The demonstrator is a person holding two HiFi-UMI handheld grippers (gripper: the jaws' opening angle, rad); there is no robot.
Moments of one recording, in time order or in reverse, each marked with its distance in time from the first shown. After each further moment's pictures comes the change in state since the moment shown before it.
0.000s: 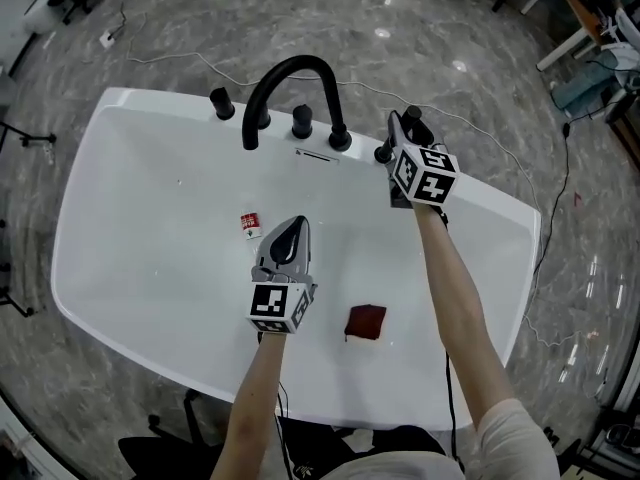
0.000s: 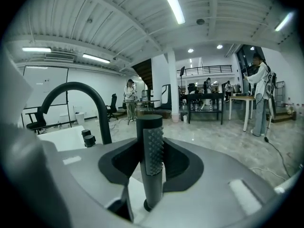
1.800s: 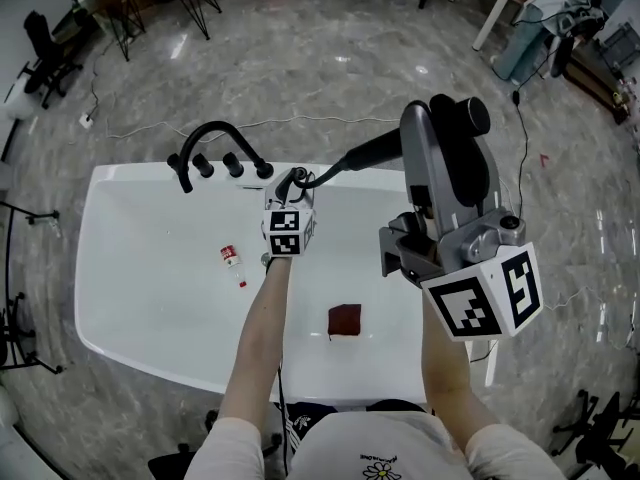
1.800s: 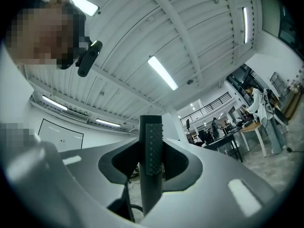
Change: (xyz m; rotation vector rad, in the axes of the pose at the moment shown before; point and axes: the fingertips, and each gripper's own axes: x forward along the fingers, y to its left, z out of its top) left arm 0.141 -0.170 0.072 0.257 0.094 -0.113; right arm -0.415 -0.010 0.344 0.170 -0.693 0.172
